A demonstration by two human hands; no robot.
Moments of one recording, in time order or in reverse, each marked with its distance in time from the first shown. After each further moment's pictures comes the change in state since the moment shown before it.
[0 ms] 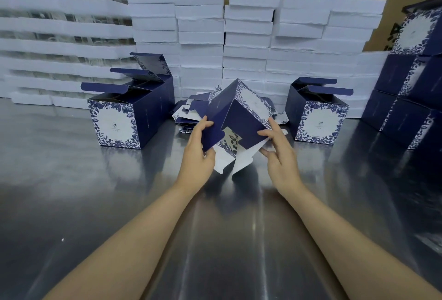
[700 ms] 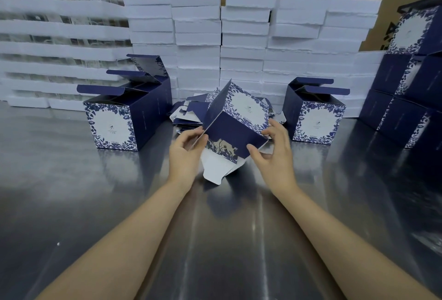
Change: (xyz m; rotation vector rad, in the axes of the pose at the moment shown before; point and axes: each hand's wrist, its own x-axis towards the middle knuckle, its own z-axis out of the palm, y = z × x) left_hand 0.007 0.014 -0.002 -0.321 0.265 -0.317; right_hand 0.000 0.002 0.007 -0.133 0.100 -0.053
